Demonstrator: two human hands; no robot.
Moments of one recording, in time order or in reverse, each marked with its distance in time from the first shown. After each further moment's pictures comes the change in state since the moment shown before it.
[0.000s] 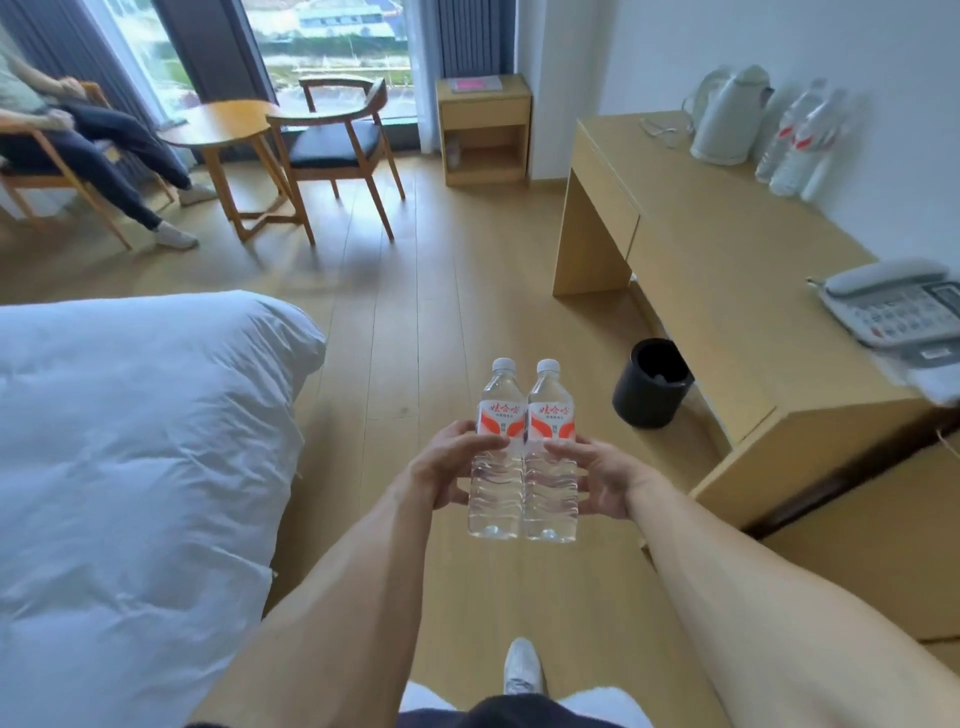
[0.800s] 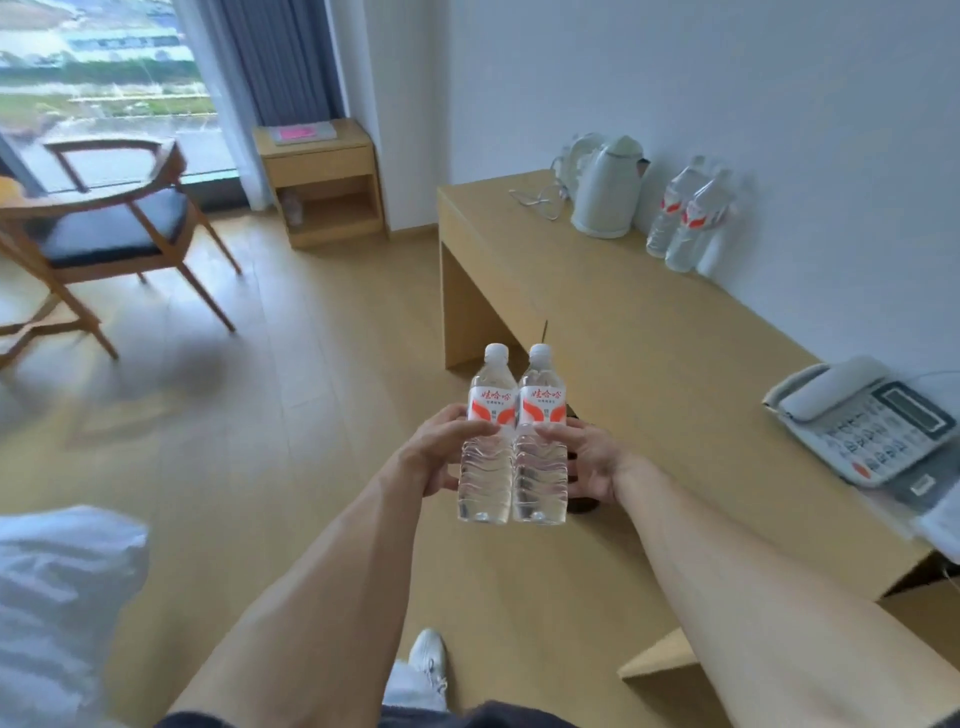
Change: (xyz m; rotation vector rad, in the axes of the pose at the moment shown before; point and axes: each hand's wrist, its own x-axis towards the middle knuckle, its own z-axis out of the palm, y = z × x) left_hand 0.350 0.285 0.034 0.175 -0.324 0.046; right_hand 0.230 -0.271 -0.140 0.161 0.304 -0.124
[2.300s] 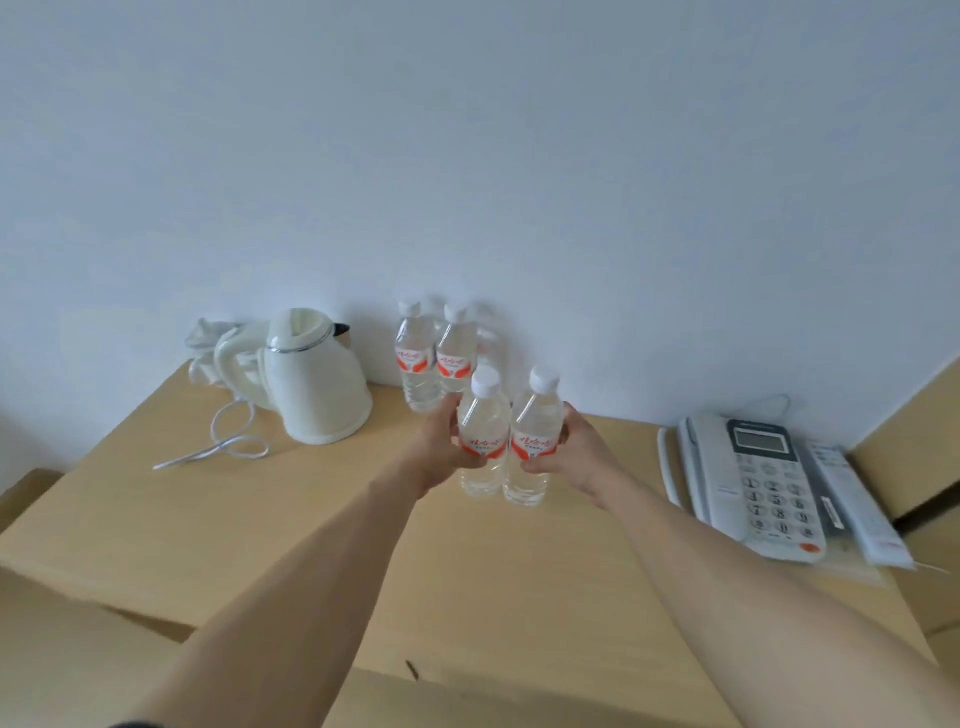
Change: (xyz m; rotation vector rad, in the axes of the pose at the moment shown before) left_hand 0.431 0.308 0.216 0.707 -0.755 0.461; right_hand 0.179 -0.219 -0.251 0.007 1.007 -0.280
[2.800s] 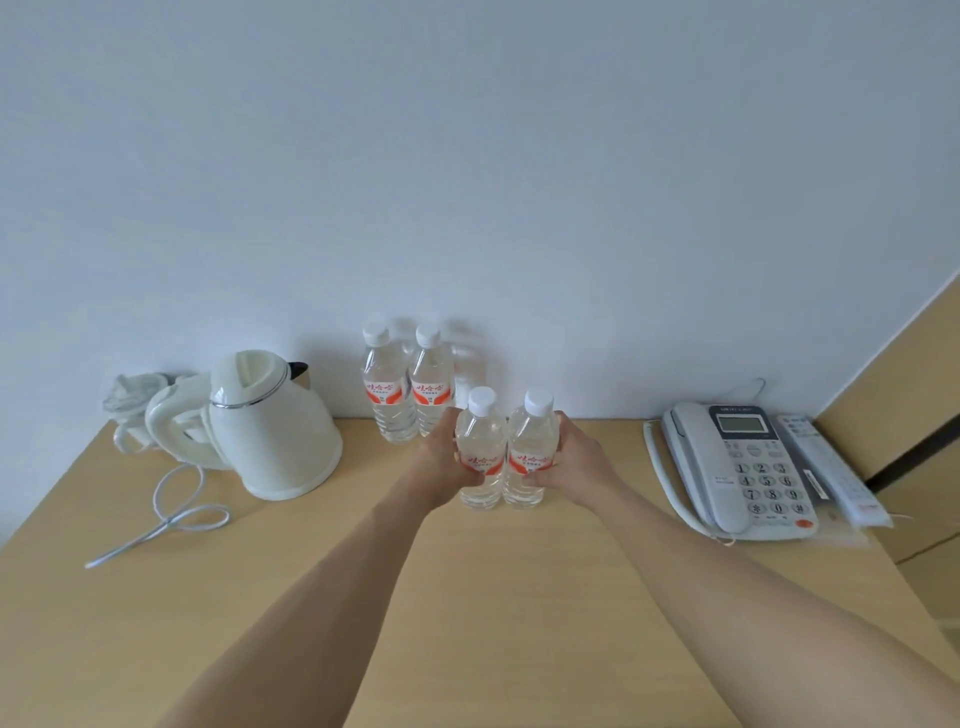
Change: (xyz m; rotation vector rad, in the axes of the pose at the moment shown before) left_hand 0.050 -0.011 -0.009 0.251 -0.115 0.061; right_hand 0.018 -0.002 0.010 -0.283 0.183 0.009
